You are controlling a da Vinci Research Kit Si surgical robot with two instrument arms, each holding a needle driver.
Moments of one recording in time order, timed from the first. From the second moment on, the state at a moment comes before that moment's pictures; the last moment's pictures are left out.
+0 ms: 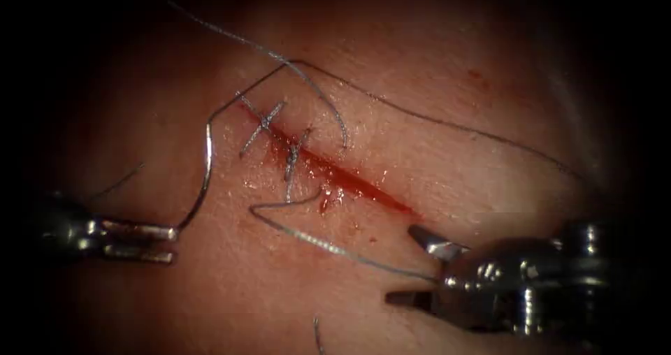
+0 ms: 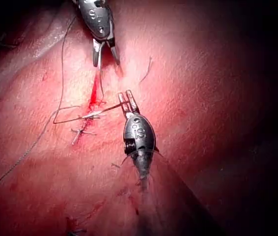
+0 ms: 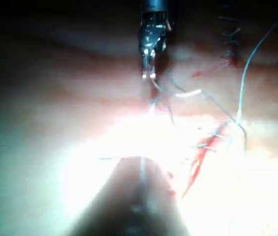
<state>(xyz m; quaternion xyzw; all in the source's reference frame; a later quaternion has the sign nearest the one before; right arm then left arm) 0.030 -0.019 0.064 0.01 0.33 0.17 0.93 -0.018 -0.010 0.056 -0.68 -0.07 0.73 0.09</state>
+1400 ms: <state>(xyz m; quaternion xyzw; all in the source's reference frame) 0.026 -0.016 0.059 0.08 0.55 0.12 0.82 -0.017 -0.010 0.056 -0.67 -0.07 0.73 0.09</state>
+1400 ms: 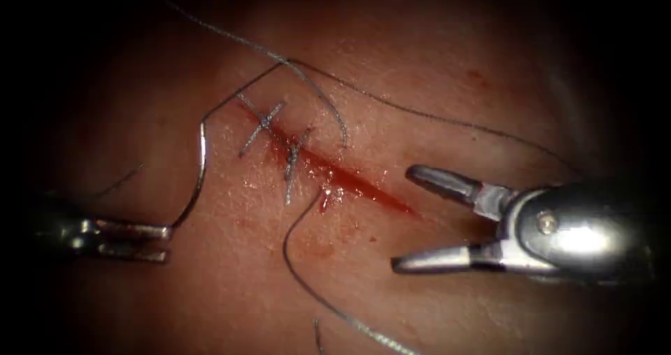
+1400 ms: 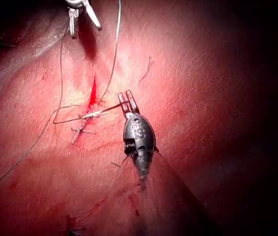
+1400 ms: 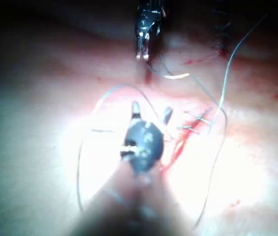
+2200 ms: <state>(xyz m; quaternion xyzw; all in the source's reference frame) 0.033 -0.017 0.077 0.02 0.50 0.02 0.87 -0.017 -0.010 0.056 -0.68 -0.07 0.73 0.09</state>
